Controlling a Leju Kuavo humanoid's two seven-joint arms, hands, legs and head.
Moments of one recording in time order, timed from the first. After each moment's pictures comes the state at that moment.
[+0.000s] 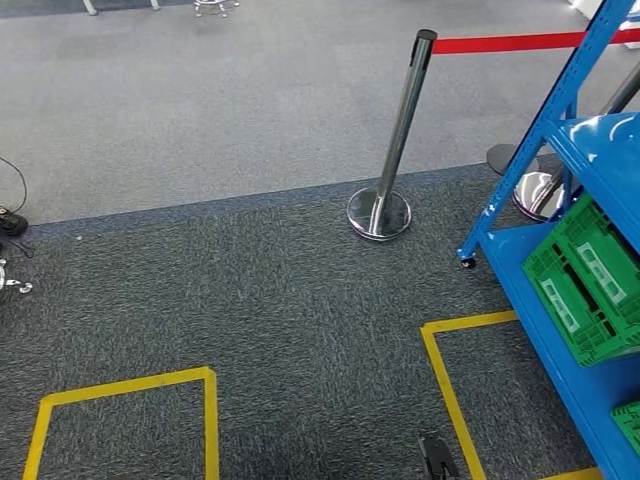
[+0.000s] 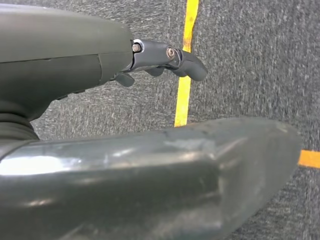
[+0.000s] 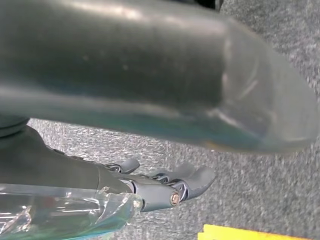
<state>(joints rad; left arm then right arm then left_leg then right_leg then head) -0.07 -0.29 1.08 -0.31 -0.93 -0.05 -0.21 -0.08 0.20 -1.25 -0.27 1.36 -0.03 -0.28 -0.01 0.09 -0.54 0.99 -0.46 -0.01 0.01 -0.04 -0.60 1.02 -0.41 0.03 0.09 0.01</state>
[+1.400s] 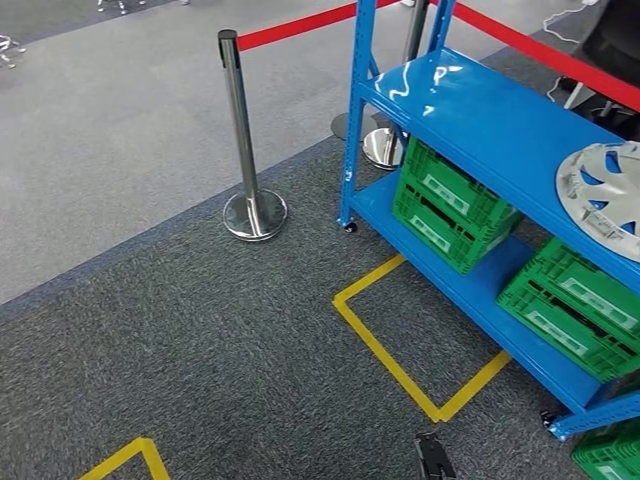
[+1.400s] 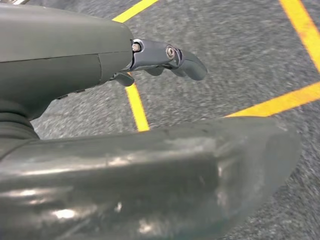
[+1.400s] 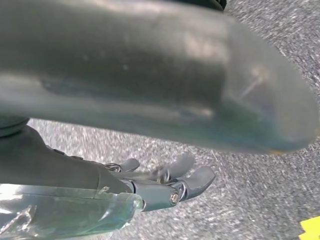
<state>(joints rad) -0.06 -0.28 1.11 -0.30 -0.97 -0.05 -0.21 -0.08 0.21 -1.25 -0.27 1.36 -0.02 -0.27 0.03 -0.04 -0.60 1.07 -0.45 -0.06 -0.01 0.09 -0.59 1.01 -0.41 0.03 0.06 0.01</state>
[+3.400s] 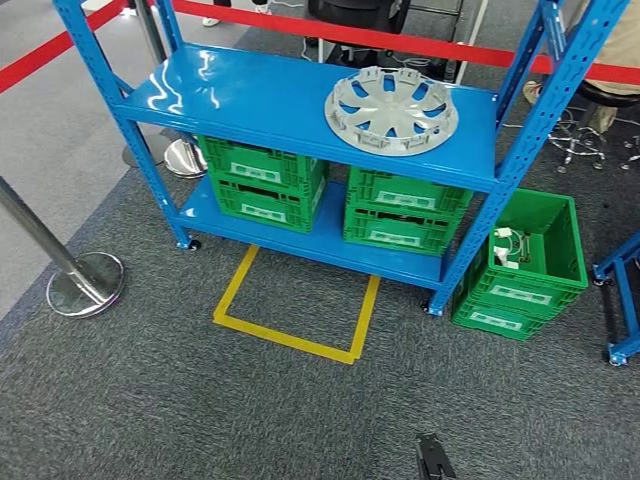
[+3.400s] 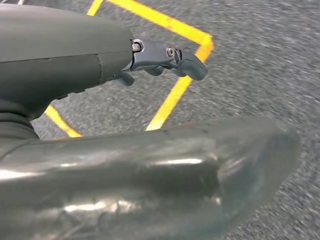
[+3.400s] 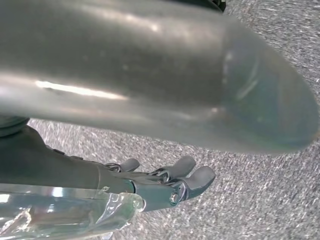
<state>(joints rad) -0.07 -0.28 1.14 -0.30 -0.98 -0.06 -0.21 -0.08 0.21 -1.25 -0.27 1.36 -0.02 -0.26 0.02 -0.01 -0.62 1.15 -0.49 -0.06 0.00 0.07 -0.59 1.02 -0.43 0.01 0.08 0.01</state>
